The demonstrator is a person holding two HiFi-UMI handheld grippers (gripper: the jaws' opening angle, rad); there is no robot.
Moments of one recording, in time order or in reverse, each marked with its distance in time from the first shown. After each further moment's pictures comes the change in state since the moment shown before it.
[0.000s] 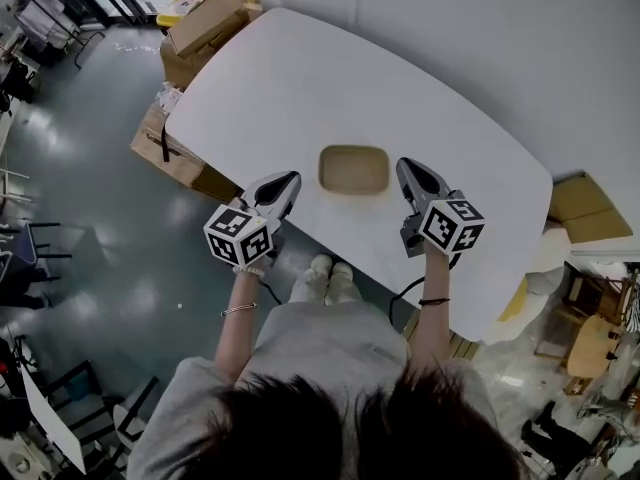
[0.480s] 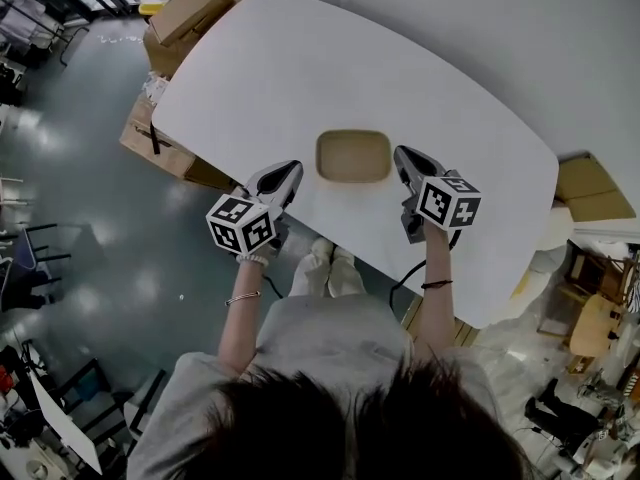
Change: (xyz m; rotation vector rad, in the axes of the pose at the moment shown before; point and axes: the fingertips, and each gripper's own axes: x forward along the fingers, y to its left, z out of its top) left arm 0.028 0.022 -0.033 -0.094 0.061 -0.016; right arm 0.028 -0.038 -0.044 0.062 0.175 -0.109
